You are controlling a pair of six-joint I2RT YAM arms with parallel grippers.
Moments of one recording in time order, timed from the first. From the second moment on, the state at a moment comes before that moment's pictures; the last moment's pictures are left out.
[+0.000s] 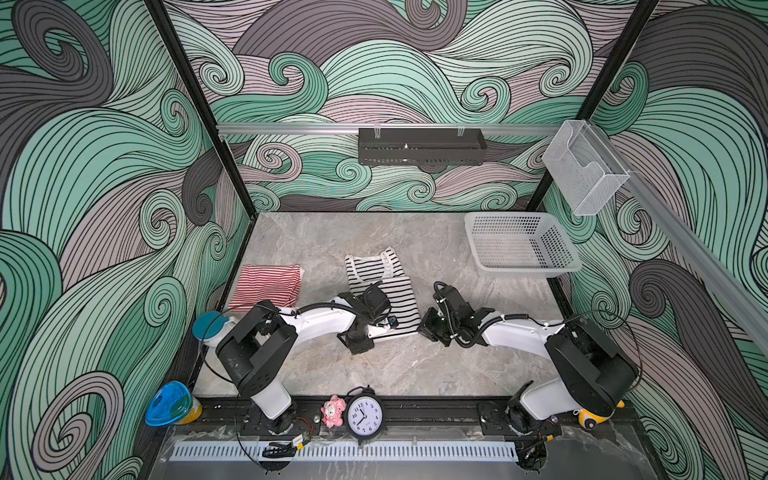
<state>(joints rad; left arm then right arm) -0.80 1.63 0.90 -0.74 -0.06 0.45 0.66 1.50 0.61 -0.09 -0.27 1.21</state>
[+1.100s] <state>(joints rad) -0.87 1.59 1.19 -1.11 0.27 0.55 0.59 1.05 0.68 -0.46 -0.28 1.07</state>
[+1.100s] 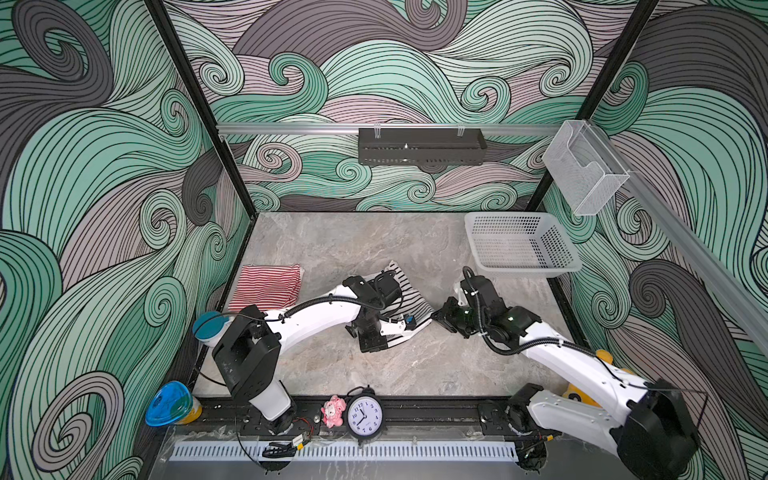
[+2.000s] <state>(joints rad) -0.54 1.81 1.53 -1.20 0.39 0.67 0.45 1.62 1.30 -0.68 -0.32 0.86</state>
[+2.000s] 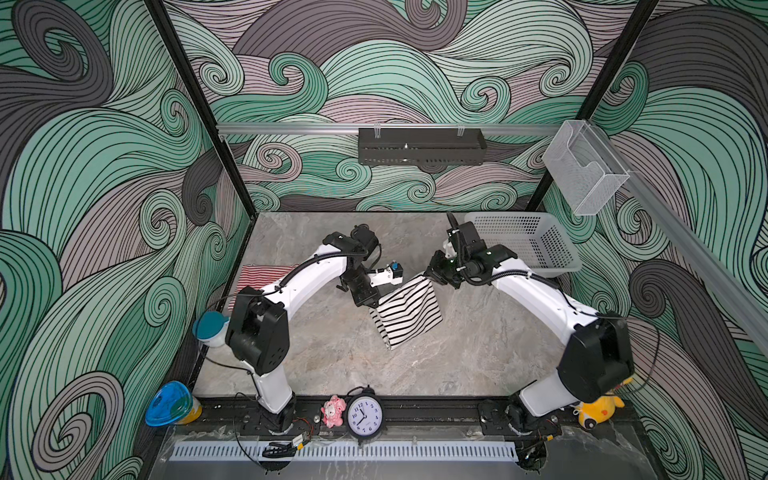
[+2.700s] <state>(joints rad) -0.44 2.02 1.59 -1.24 0.43 0.71 0.43 1.94 1.43 -0.70 -0.35 0.74</state>
